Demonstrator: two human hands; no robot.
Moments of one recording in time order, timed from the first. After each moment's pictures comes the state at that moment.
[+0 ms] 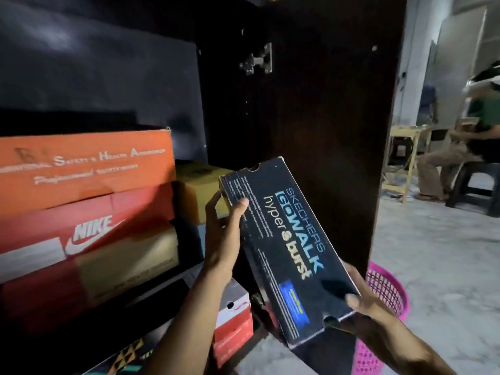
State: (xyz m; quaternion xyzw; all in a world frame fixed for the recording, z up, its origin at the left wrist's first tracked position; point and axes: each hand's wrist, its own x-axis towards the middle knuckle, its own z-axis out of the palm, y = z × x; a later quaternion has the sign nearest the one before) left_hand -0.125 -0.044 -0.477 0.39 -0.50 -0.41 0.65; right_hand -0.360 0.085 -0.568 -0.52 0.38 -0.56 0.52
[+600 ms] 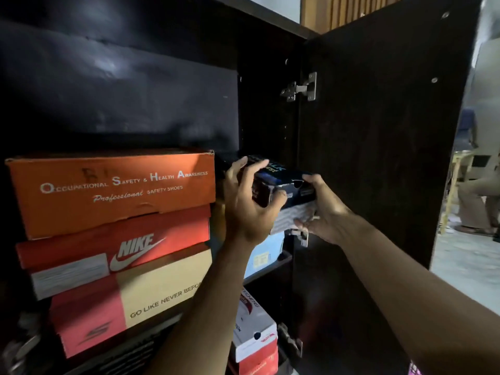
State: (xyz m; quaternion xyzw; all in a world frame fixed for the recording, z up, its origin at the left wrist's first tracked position) left_hand -0.084 -0.094 -0.395 0.33 -0.67 -0.01 0.66; right_hand -0.250 -0.090 -0.371 -0.38 0.47 -0.59 0.54
